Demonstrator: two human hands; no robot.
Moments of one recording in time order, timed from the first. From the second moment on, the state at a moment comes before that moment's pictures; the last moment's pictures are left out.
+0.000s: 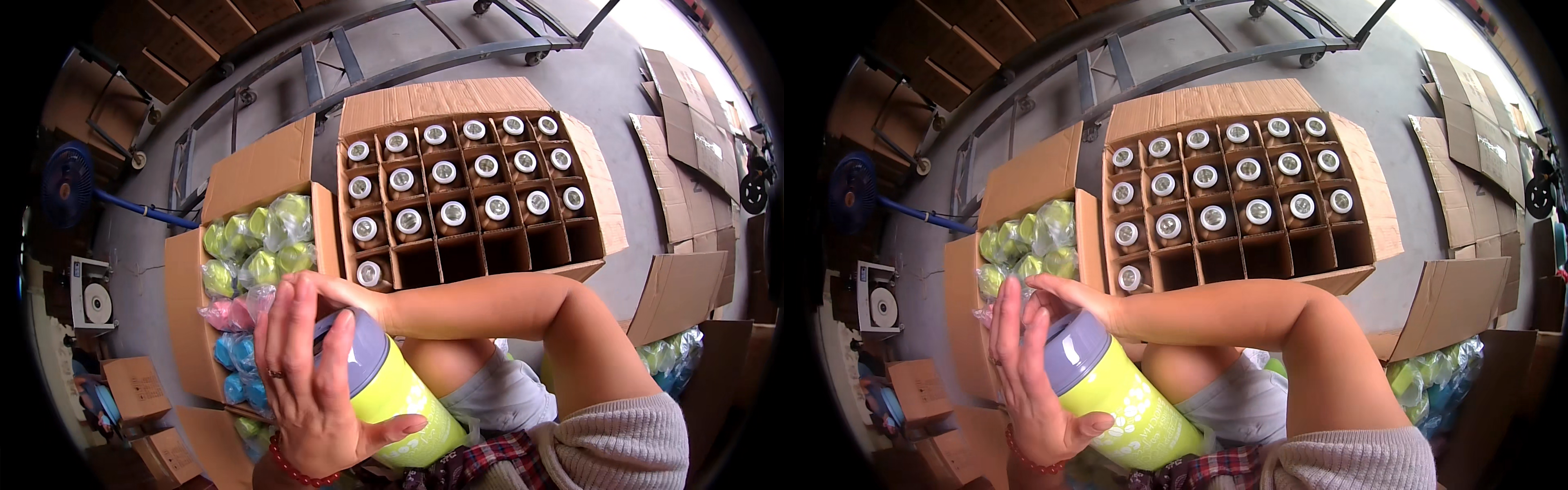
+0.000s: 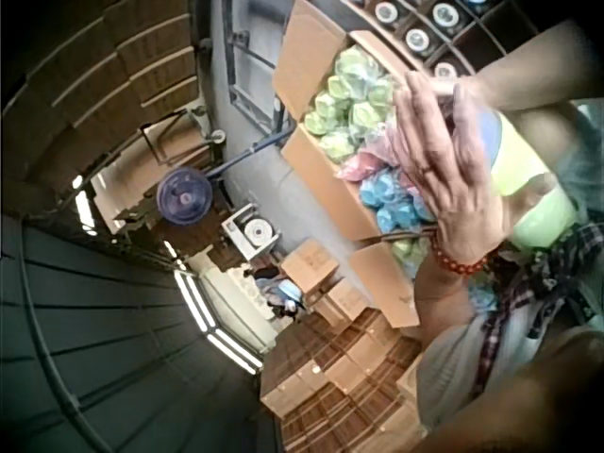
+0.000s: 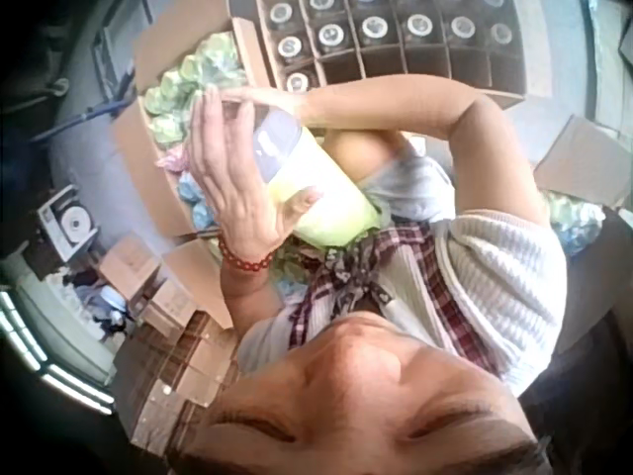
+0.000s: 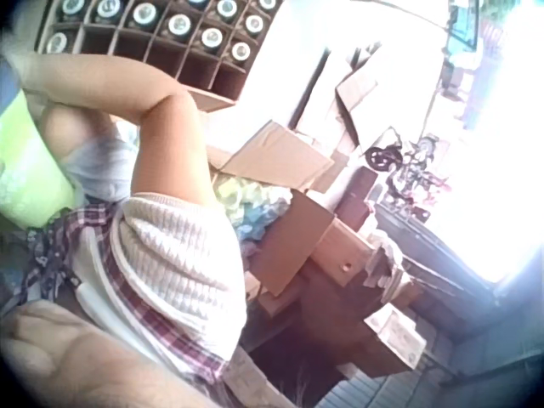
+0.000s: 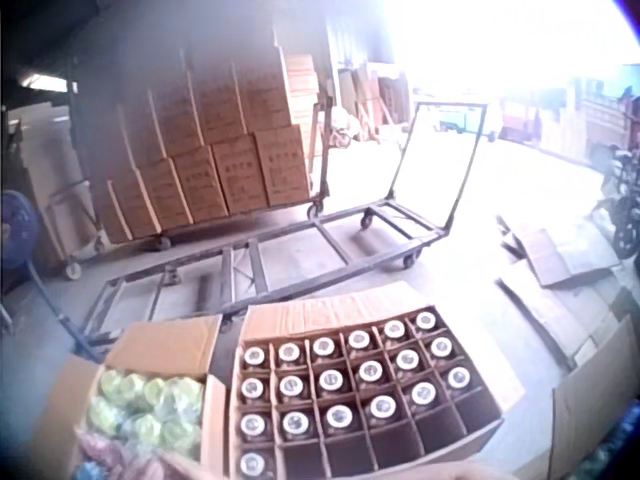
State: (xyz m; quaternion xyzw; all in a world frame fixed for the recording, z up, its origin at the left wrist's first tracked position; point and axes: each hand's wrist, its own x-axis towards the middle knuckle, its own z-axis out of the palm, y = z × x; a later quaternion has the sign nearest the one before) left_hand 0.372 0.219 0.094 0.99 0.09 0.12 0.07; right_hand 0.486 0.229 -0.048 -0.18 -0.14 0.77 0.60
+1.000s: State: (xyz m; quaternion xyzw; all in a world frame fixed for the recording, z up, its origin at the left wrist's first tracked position) left_hand 0.298 0.310 -0.107 0.21 0.28 0.42 0.84; right_hand 0.541 0.238 -0.237 -0.57 -0.82 0.05 0.06
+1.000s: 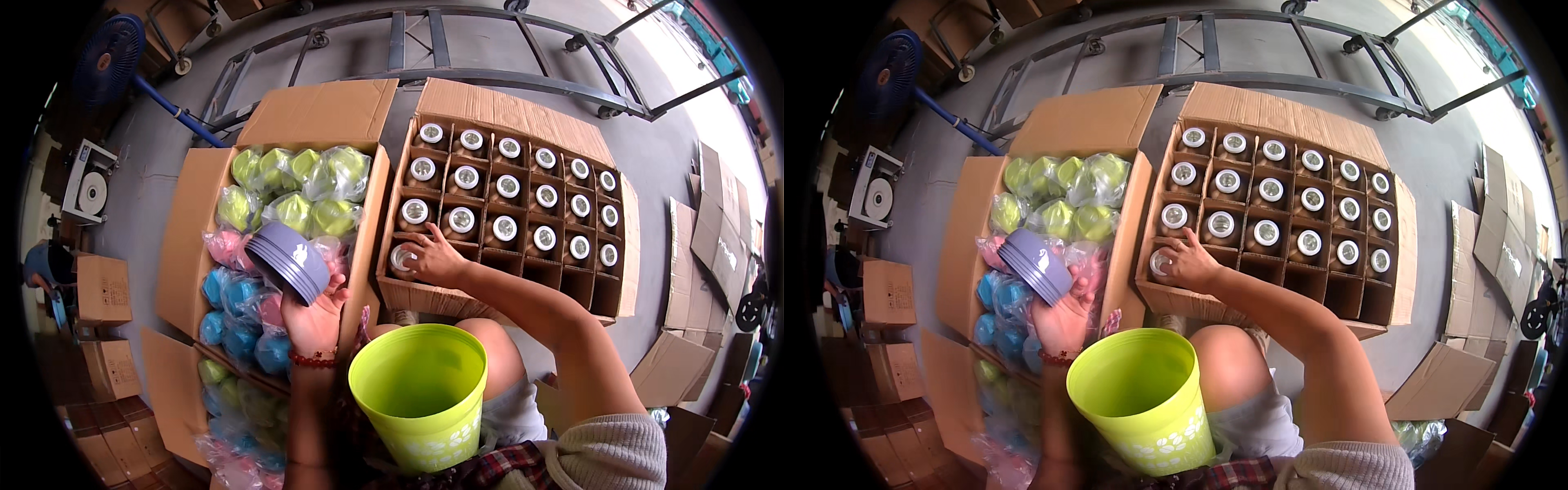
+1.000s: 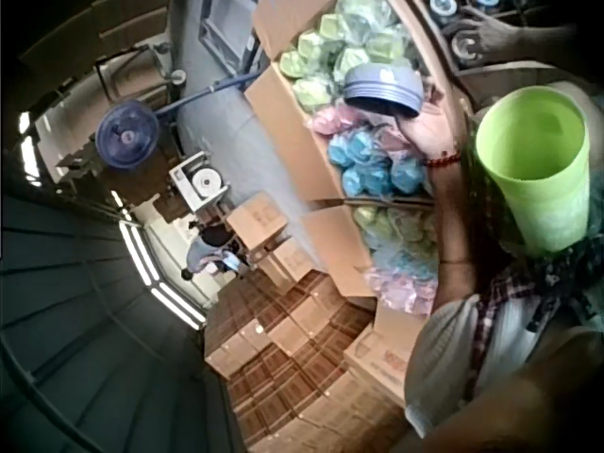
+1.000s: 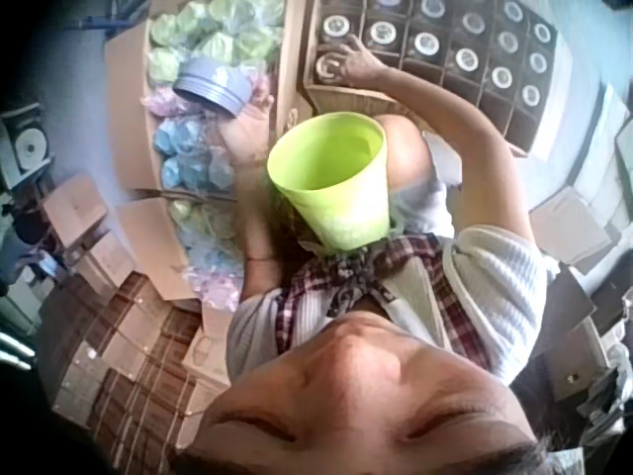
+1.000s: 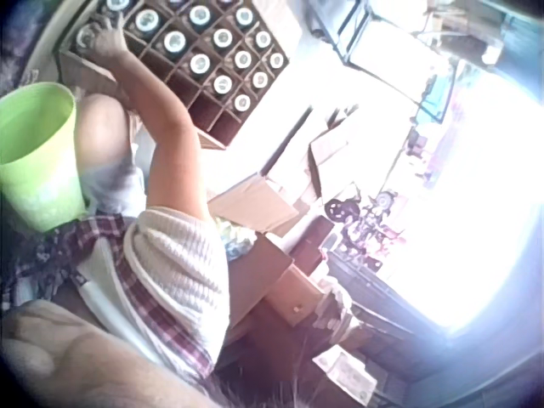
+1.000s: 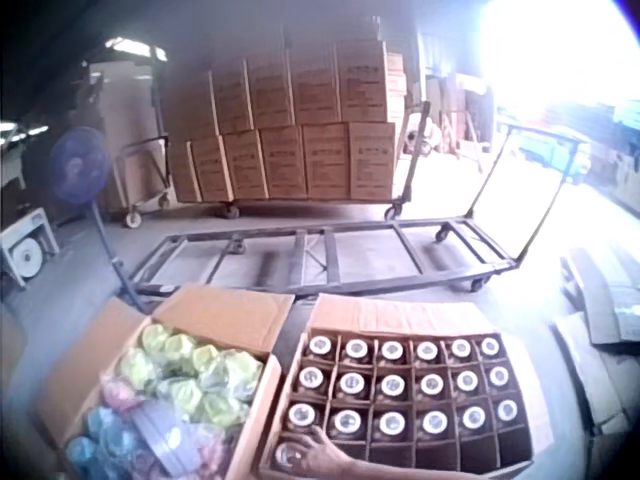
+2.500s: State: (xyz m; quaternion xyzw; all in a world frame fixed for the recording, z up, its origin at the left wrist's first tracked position) left_hand 0.310 0.290 -0.124 0.15 0.29 0.38 0.86; right_hand 0.580 0.257 -0.236 -0.50 -0.83 0.24 0.02
